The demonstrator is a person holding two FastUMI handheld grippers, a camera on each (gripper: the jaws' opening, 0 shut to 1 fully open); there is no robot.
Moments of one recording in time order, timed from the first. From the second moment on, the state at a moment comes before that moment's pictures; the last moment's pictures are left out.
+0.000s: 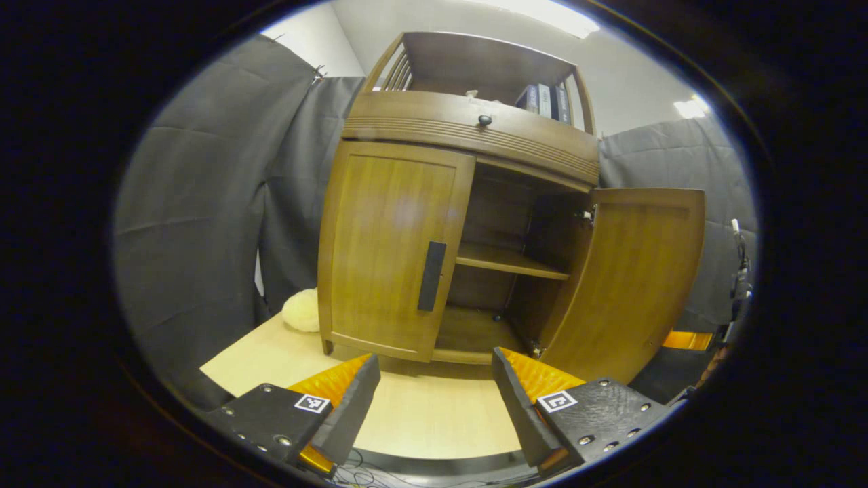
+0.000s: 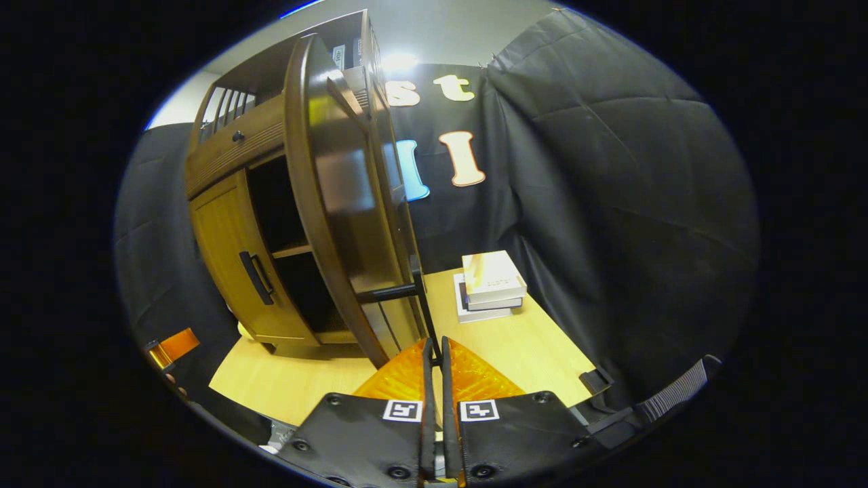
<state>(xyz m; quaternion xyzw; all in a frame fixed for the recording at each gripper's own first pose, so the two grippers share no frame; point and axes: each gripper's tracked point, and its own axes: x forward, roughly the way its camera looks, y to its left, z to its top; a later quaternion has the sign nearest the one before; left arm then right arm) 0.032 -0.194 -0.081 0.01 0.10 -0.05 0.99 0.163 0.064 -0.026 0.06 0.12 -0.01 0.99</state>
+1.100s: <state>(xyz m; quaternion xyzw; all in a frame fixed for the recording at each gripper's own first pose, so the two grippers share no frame) 0.178 -0.140 -0.045 0.06 0.06 -0.13 0.99 0.215 0.248 0.023 -0.01 0.05 0.03 1.00</state>
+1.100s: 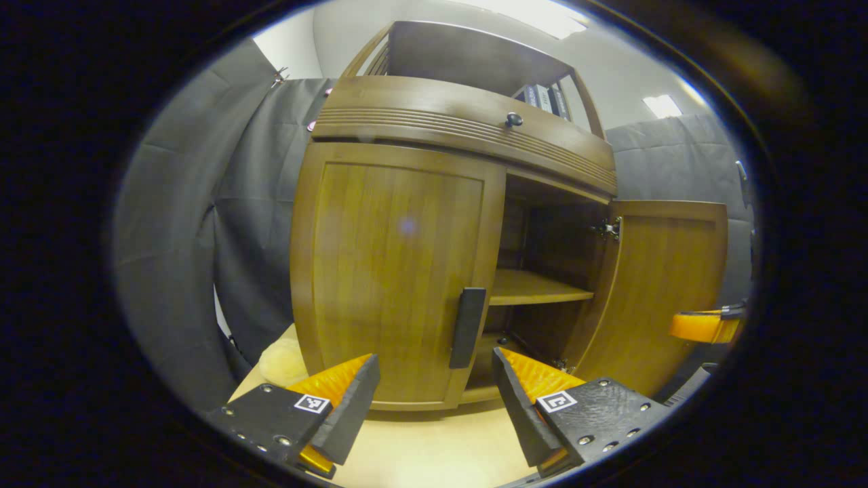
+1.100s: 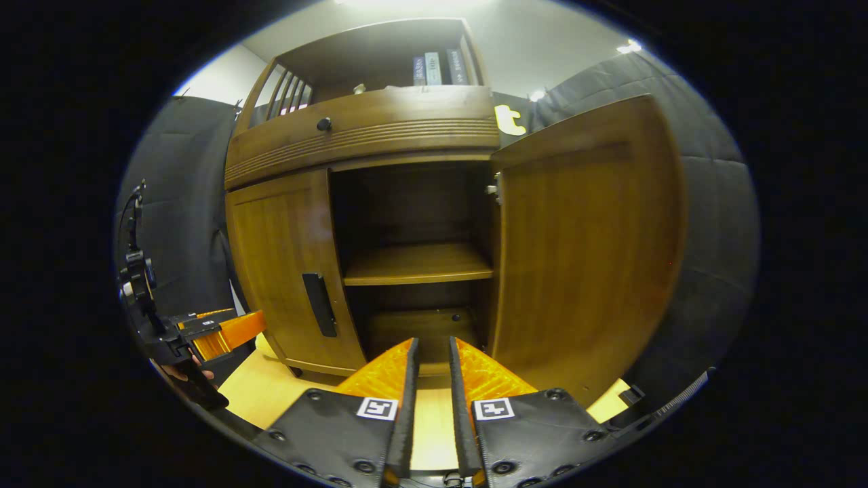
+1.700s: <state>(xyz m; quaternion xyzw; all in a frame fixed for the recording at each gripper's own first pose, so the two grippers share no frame) 0.255 -0.189 -0.062 0.09 0.07 -0.12 0.99 0.321 0.264 0.001 0.01 0.08 0.07 0.99</state>
